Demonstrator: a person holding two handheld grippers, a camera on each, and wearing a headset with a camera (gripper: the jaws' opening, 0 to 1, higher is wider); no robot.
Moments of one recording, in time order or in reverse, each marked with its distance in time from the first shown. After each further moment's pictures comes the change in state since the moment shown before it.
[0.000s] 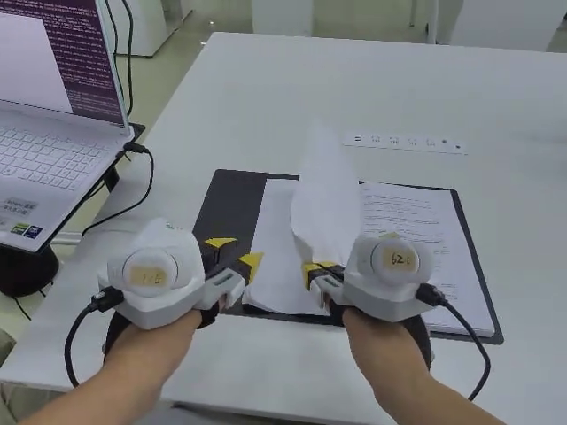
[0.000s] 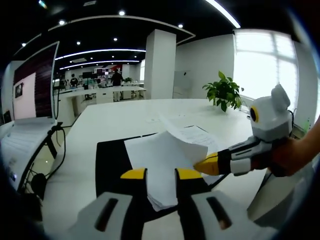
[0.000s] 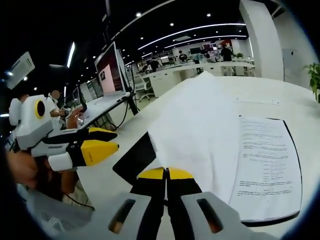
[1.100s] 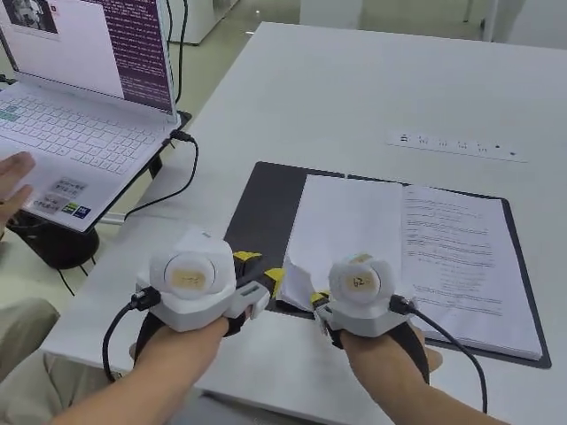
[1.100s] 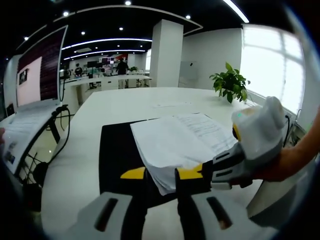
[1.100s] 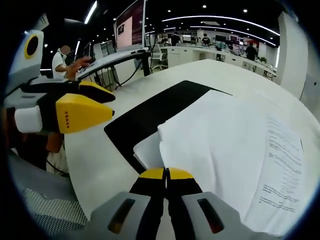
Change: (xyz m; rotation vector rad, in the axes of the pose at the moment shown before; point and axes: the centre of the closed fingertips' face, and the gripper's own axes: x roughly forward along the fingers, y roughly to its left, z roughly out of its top) left arm 0.001 0.012 -0.036 -0.030 0.092 0.041; right arm 0.050 0.008 -0.062 -0.252 0.227 0.033
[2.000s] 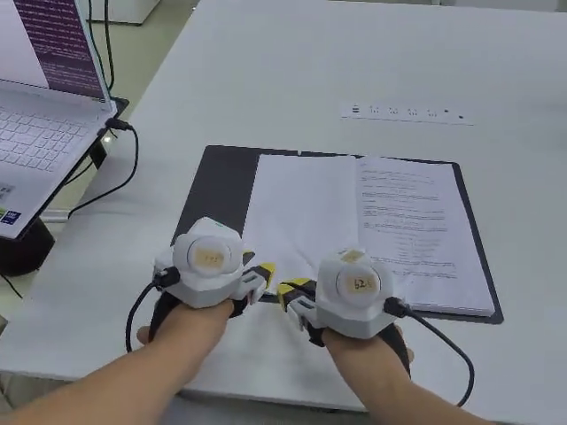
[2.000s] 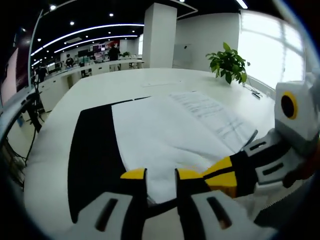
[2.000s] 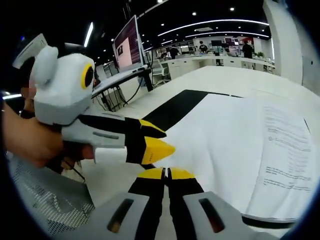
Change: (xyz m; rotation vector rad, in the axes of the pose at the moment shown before) left arm 0.073 -0.021 -0.045 0.024 0.158 -0.032; right arm -0.035 -0.004 -0.003 0.140 -0.156 0.087
